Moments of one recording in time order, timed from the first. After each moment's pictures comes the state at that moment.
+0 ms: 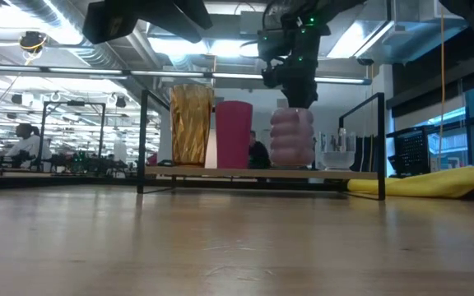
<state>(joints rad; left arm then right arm) -0.53 1.64 1.24 -0.51 -0.57 -1.21 -0.50 1.92 1.78 -1.22 0.02 -0.08</state>
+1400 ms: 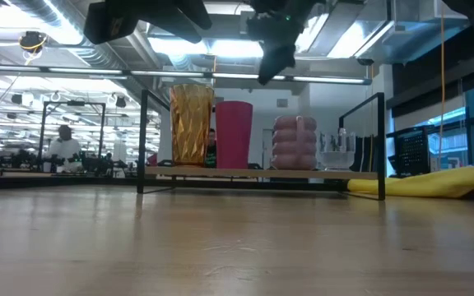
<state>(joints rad) -0.53 1.64 1.24 -0.51 -0.56 -1.19 -0.43 1.92 2.04 -1.16 -0.01 -0.12</state>
